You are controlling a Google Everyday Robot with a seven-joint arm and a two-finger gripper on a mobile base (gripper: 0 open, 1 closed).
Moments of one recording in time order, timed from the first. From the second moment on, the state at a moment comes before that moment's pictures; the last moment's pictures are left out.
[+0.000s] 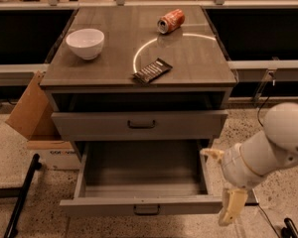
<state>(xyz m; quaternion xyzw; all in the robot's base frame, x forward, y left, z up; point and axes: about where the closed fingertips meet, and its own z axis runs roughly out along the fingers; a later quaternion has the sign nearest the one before) 0.384 -0.170 0.680 -0.70 0.67 0.16 0.18</state>
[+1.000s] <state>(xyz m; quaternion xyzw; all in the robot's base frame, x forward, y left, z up) 0.340 -0.147 0.598 -0.72 0.64 0.23 0.13</state>
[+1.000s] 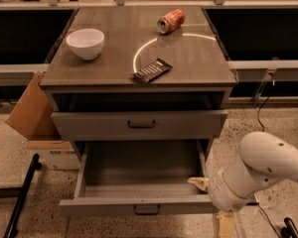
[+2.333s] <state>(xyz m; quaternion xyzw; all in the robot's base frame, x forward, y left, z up) 0.336 -0.189 0.486 -0.72 0.63 0.26 0.14</state>
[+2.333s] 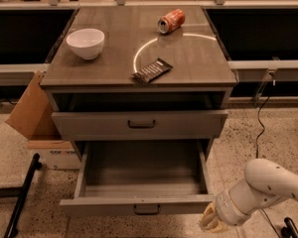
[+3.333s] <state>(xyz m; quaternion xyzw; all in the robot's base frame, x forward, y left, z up) 0.365 -0.205 0.403 -0.68 0.66 0.26 0.17</state>
